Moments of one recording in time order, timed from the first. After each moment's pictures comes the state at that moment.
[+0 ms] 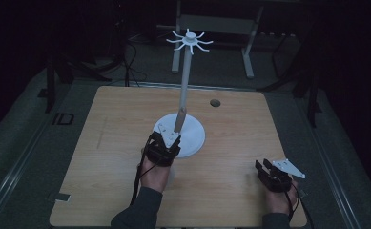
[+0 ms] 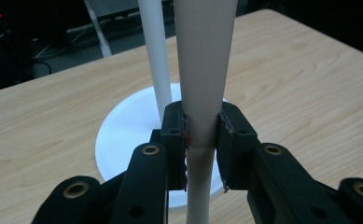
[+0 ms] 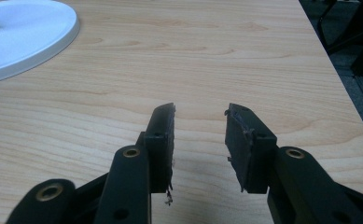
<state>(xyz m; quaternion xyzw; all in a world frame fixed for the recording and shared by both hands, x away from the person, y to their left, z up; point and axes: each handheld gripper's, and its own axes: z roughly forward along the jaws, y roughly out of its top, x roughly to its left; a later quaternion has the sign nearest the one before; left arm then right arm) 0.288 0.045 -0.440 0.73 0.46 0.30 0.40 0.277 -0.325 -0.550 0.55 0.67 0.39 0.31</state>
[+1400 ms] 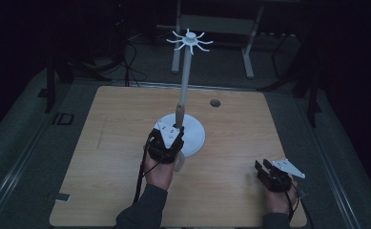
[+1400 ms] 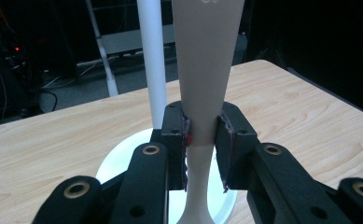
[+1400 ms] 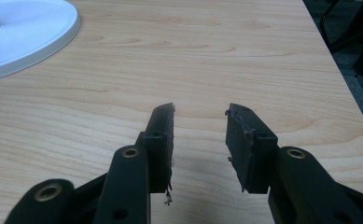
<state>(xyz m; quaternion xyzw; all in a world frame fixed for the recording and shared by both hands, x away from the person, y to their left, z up) 0.286 0.037 -0.422 0.69 0.45 0.34 0.46 0.277 -0.325 -0.551 0.55 0.68 0.39 0.30</state>
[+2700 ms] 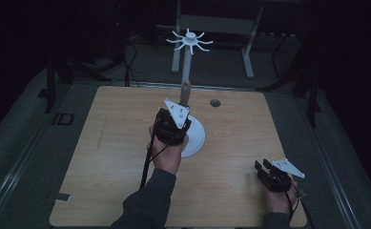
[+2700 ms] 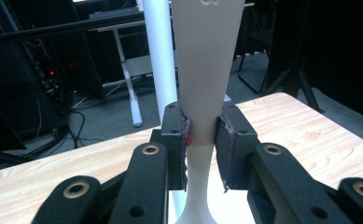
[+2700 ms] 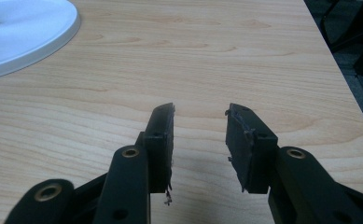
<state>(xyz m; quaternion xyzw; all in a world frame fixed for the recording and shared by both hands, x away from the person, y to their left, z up) 0.305 0.018 -0.369 0.66 0.46 0.39 0.45 0.278 -0.325 -0.552 0.55 0.68 0.39 0.30</state>
